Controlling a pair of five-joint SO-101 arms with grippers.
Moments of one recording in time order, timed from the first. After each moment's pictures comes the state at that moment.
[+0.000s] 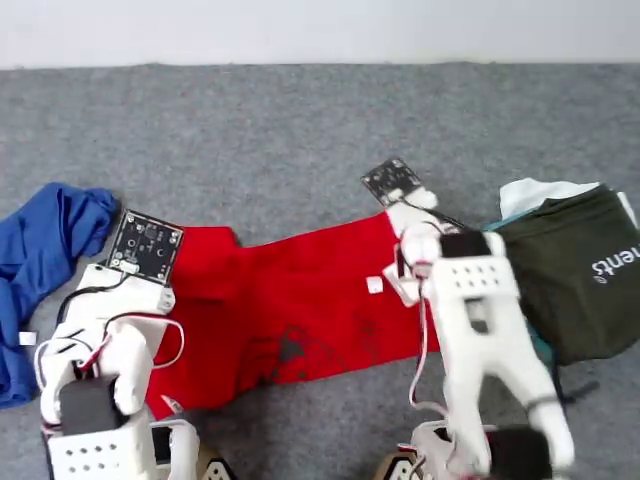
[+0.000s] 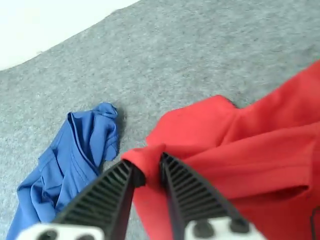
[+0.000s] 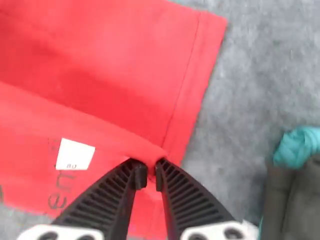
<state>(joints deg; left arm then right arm) -11.8 -74.1 59.6 65.5 -24.1 -8.6 -15.2 34.2 60.7 27.5</state>
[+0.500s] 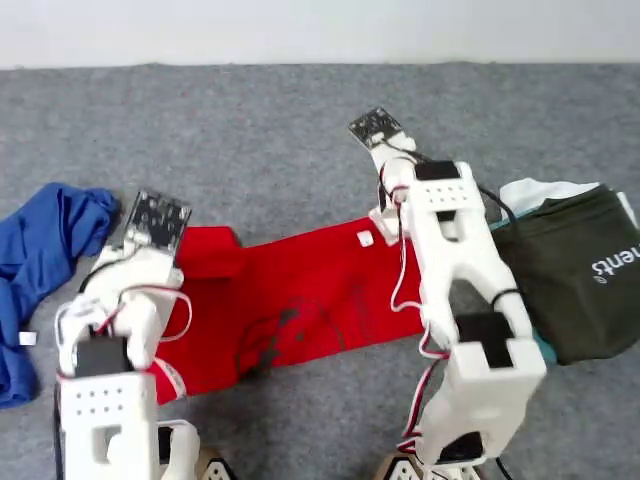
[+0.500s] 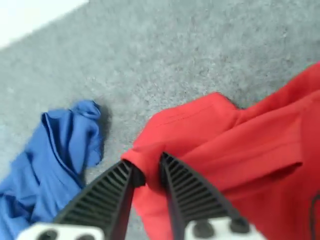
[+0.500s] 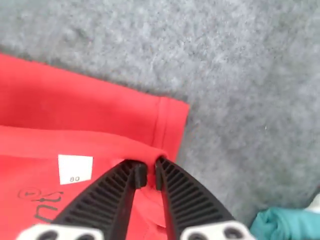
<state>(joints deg) -10.9 -54.2 58.5 53.7 -20.8 -9.0 20.0 -3.3 64.0 26.6</state>
